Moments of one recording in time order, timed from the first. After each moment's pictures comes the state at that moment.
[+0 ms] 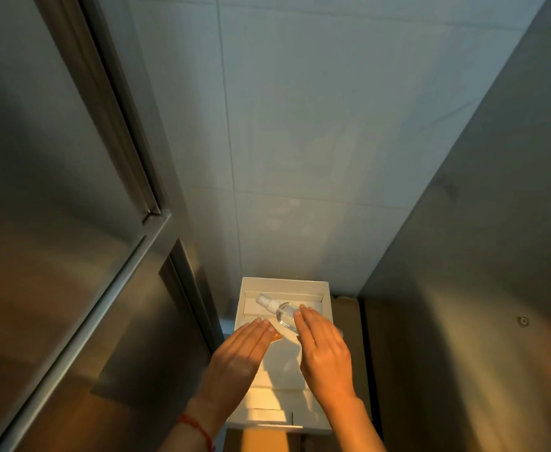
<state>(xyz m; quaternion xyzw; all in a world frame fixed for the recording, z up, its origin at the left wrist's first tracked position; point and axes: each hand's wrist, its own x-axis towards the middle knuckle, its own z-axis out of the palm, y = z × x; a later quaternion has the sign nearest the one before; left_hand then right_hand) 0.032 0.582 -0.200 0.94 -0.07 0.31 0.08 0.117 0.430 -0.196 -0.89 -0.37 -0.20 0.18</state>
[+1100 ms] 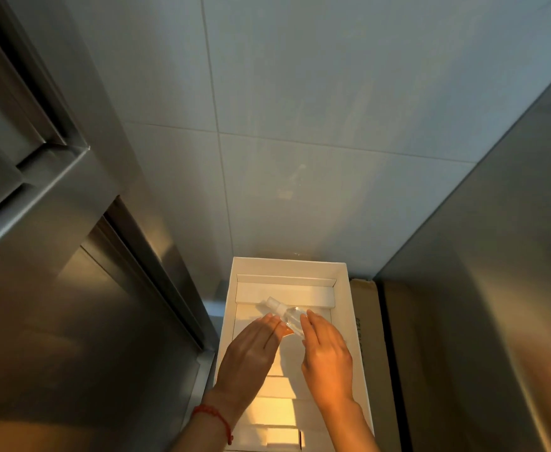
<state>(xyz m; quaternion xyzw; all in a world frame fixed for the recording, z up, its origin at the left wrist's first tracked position) 0.095 0.586 -0.330 0.96 -0.06 0.24 0.14 0.154 0.447 -0.335 -0.94 -0.29 -0.09 0.17</state>
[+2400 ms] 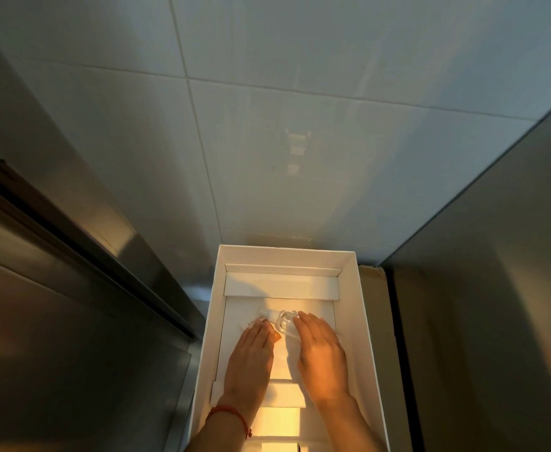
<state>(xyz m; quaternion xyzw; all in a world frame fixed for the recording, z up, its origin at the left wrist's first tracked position) 0.113 0.572 -0.434 0.98 0.07 0.10 0.17 0.177 0.454 -0.400 -0.94 -0.30 -0.04 0.17</state>
